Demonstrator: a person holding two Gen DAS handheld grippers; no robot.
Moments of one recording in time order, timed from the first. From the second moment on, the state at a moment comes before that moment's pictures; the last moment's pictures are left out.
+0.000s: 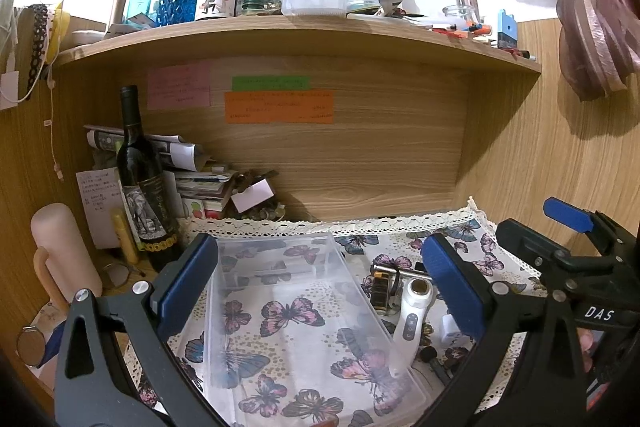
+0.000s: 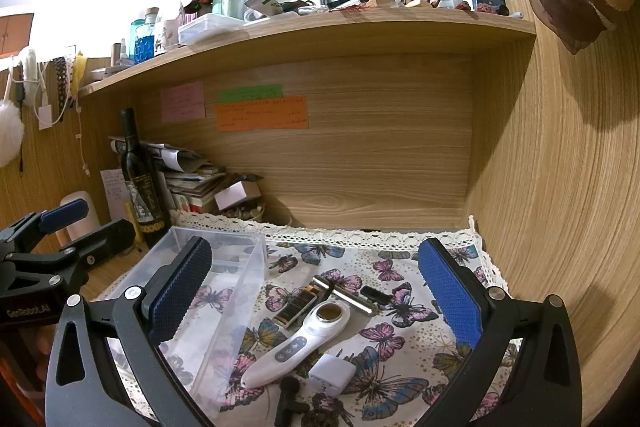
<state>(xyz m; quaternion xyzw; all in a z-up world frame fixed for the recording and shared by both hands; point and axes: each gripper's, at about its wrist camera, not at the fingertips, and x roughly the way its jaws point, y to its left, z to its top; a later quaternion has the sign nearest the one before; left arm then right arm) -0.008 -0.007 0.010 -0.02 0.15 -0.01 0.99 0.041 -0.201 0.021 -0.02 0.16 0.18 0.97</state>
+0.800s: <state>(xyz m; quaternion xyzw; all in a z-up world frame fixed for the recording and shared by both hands) -0.005 0.002 0.005 -0.03 0.17 -0.03 0.99 0.040 -0.193 0.018 -0.03 0.16 0.19 0.97</state>
